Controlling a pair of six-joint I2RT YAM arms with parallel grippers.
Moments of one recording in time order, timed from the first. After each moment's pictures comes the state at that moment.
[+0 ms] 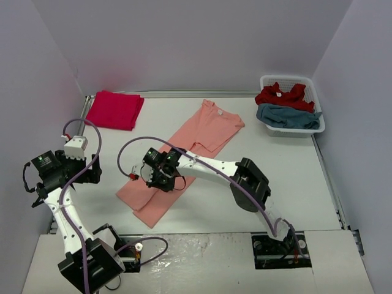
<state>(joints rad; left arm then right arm) 0.64 0.92 0.84 -0.73 0.56 0.55 1.08 2.14 1.78 -0.83 -0.18 -0.37</state>
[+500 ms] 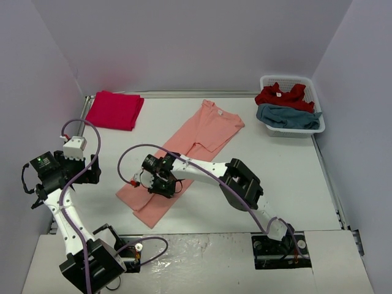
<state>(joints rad) 0.66 0.91 0.84 -0.73 0.57 0.55 1.10 2.27 1.82 -0.87 -0.20 -0.38</state>
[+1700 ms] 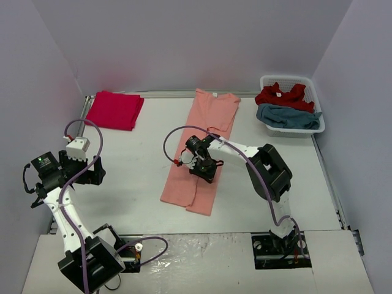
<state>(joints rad) 0.66 0.93 0.84 -0.77 0.66 0.59 0.77 2.04 1.44 -0.90 -0.12 -0.47</state>
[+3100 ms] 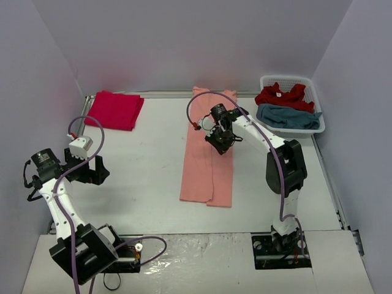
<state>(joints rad) 0.65 1.04 0.89 -0.86 0.78 0.70 0.50 1.98 1.63 -0.95 -0.13 -0.51</state>
